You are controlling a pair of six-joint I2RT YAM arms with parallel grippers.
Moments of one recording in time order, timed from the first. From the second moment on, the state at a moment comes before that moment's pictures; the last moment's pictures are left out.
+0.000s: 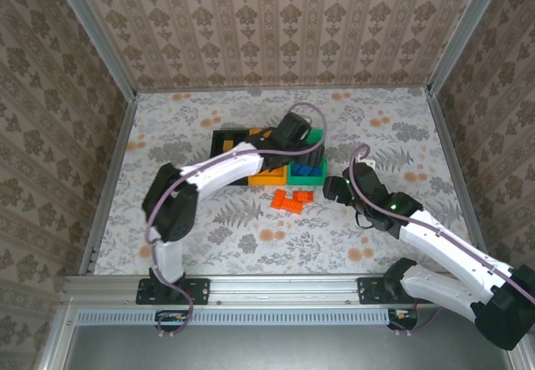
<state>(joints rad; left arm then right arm) -0.88 1.85 1.48 -0.39 -0.07 -0.44 0.59 0.97 0.70 -0.54 0.29 0.68</state>
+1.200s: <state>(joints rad) -1.06 0.78 0.52 -0.44 -0.36 -0.74 0.72 1.57 0.80 -0.38 0.42 0.90</state>
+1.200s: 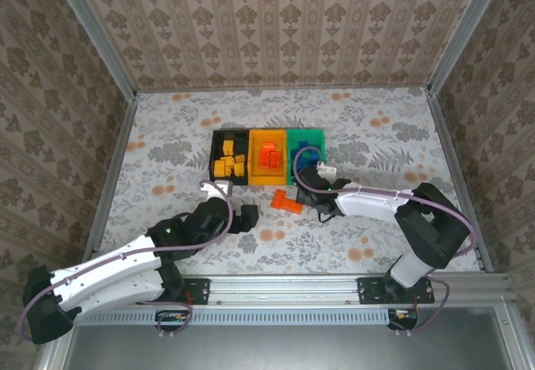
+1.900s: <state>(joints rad) -1.06 0.77 0.50 -0.44 -0.39 -0.75 0.65 1.48 0.73 -0.42 0.38 0.81</state>
